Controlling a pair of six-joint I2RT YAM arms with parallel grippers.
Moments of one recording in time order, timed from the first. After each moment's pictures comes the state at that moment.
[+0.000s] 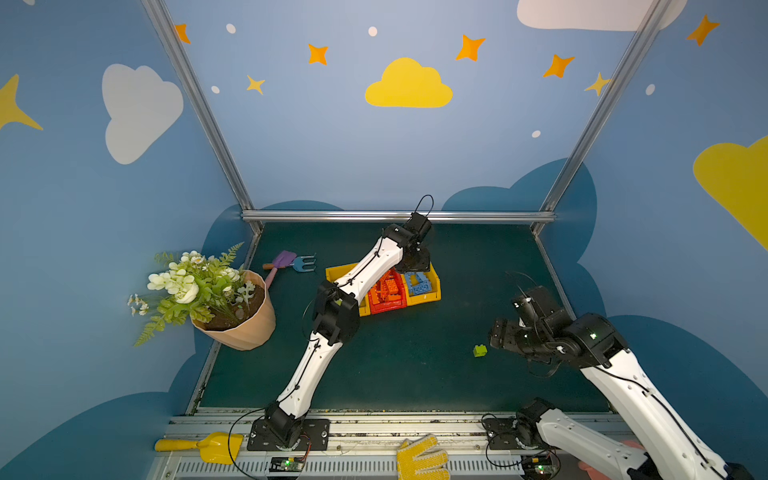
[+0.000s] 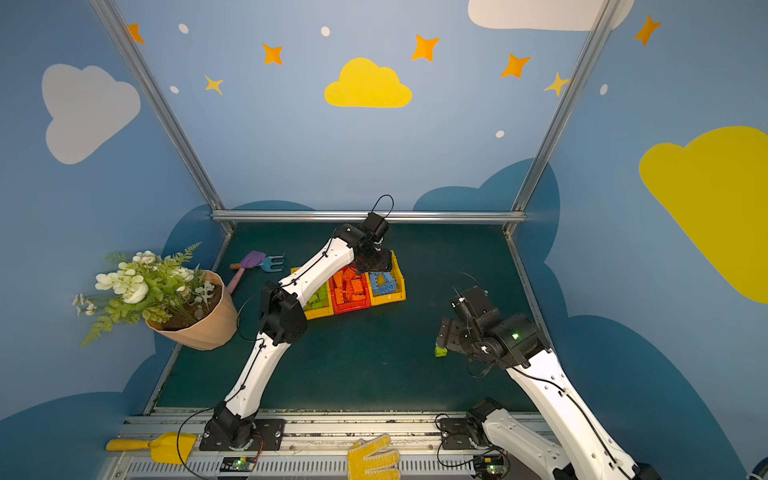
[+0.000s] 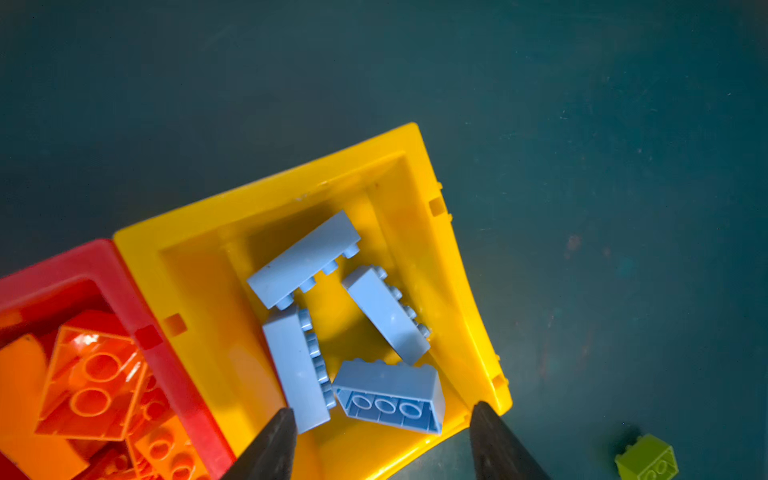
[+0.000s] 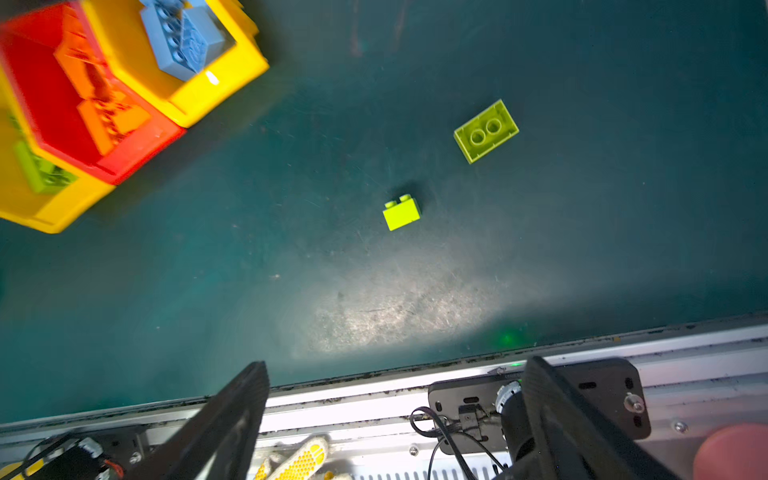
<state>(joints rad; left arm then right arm) -0.62 2.46 2.47 -1.11 0.05 -0.54 0.57 0.91 1.12 -1.39 0.13 0.78</state>
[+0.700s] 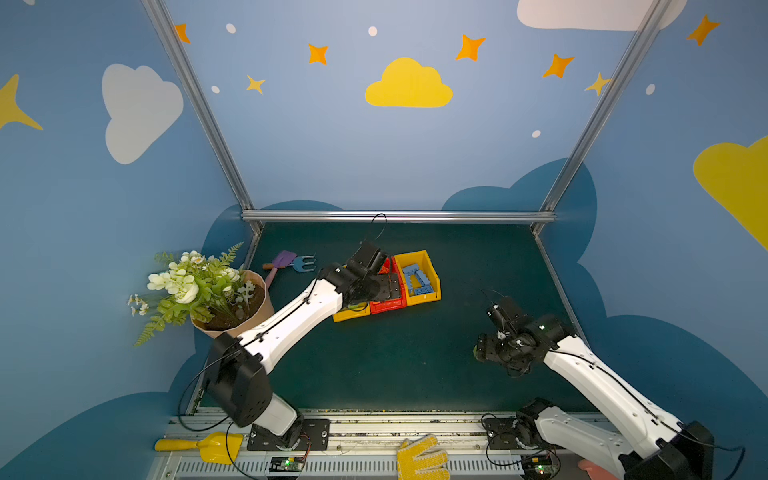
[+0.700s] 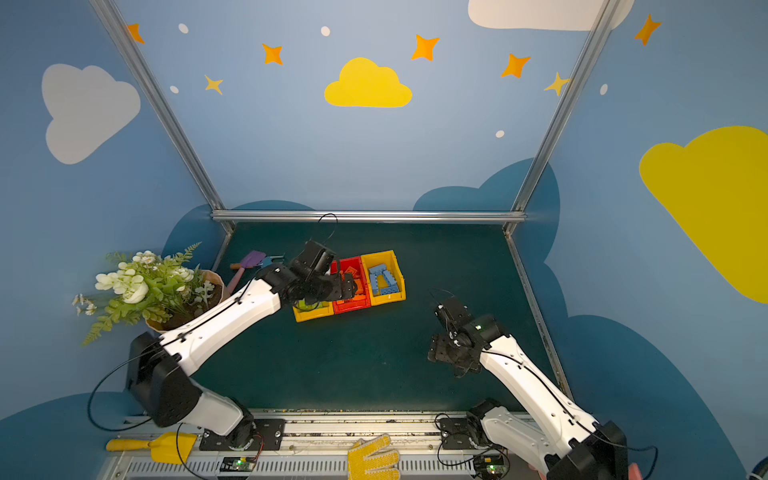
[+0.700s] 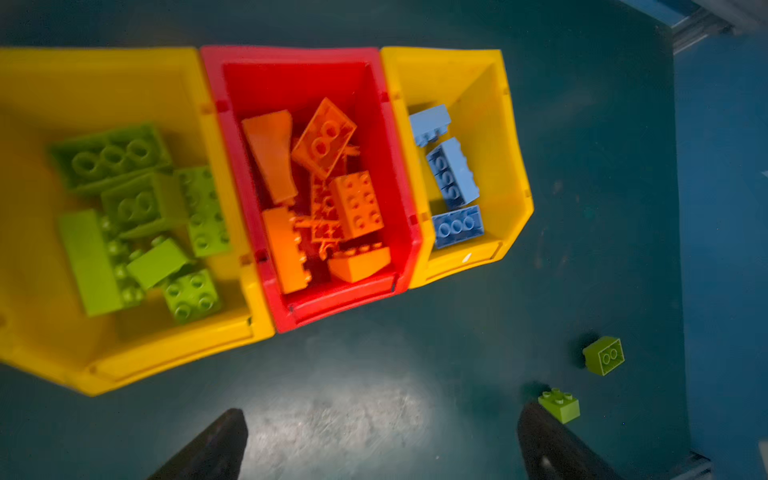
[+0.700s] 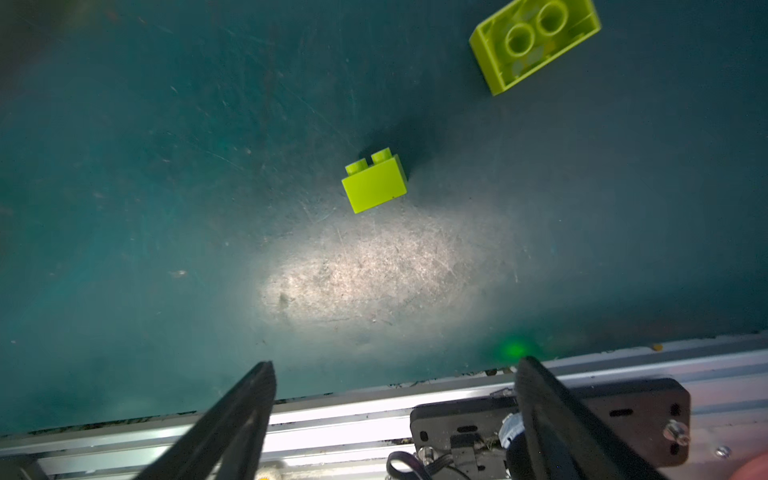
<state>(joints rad) -0.62 1.47 1.28 -0.76 -0.03 -0.72 0.54 1.02 0.82 -1.18 0.05 0.72</state>
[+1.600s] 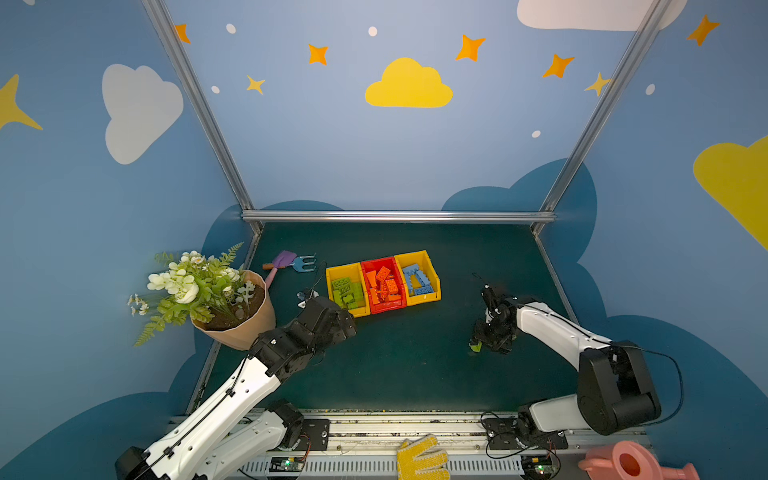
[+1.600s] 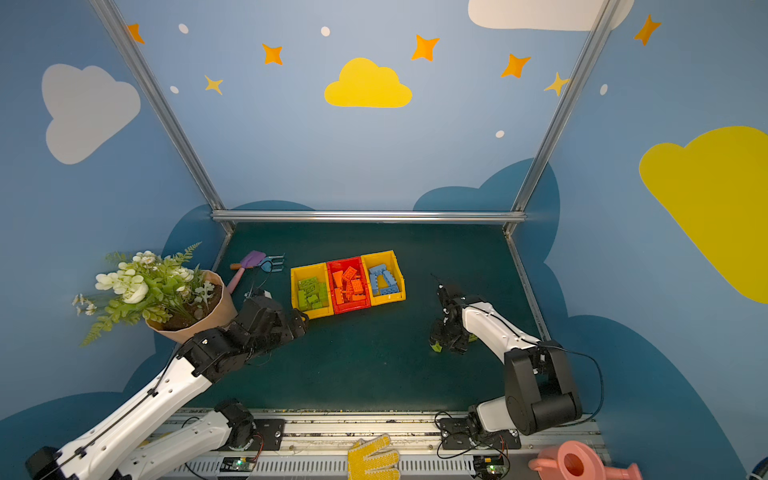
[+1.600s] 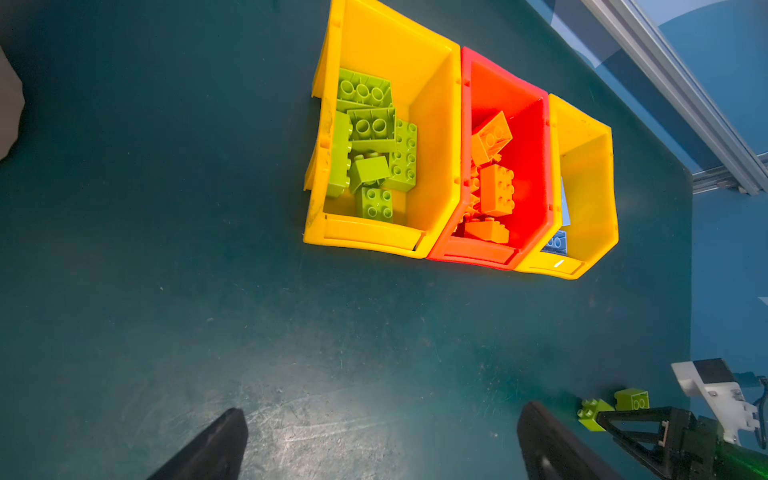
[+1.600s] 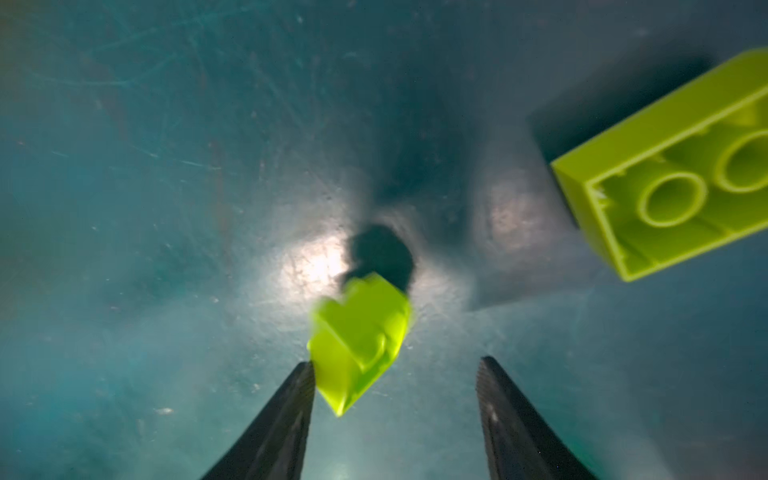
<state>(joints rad) -0.62 0.87 0.82 -0.85 -0.22 -0.97 0.32 1.43 0.82 -0.87 -0.10 0.59</state>
